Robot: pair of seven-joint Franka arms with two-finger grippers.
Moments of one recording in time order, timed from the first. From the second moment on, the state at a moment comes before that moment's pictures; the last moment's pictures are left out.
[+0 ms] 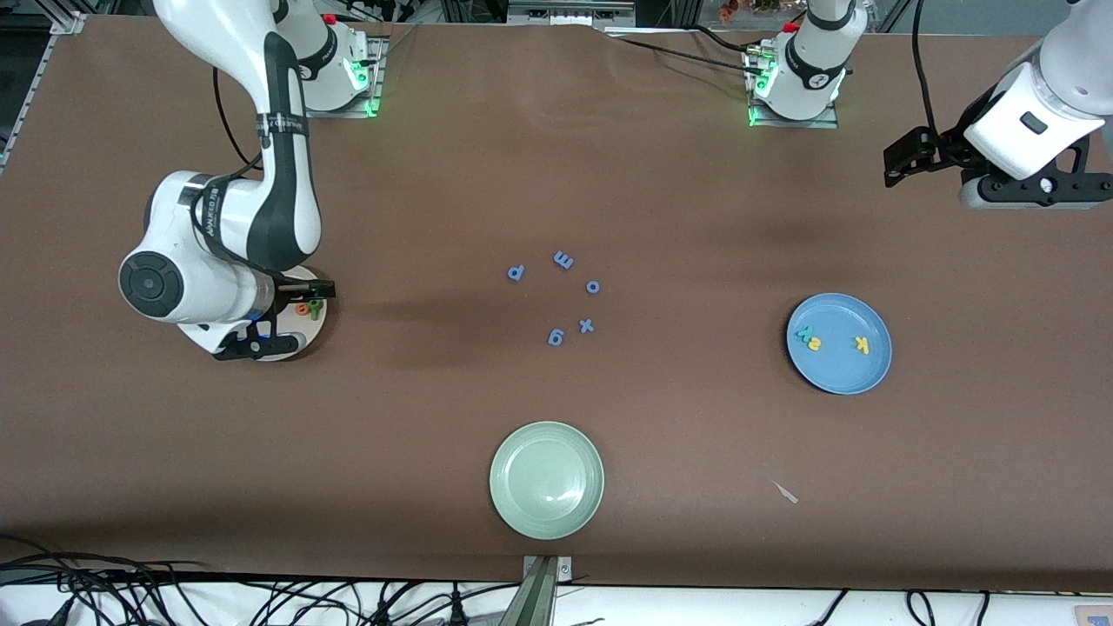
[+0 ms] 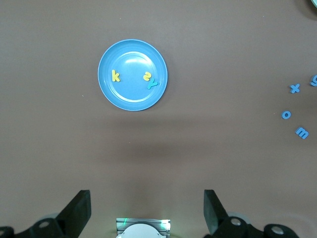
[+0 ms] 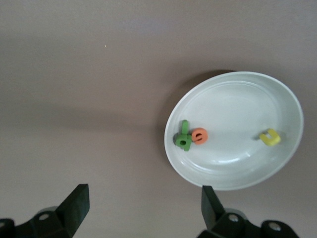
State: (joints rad) left arm -0.02 -0.03 -0.11 -1.60 -0.01 1.42 -0.15; right arm 0.94 0.60 -0.92 -1.70 0.44 1.73 -0.23
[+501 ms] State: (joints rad) left arm -0.02 -0.03 -0.11 -1.60 -0.01 1.42 -0.15; right arm 1.03 0.55 -0.97 -1.60 0.33 1.59 -0.11
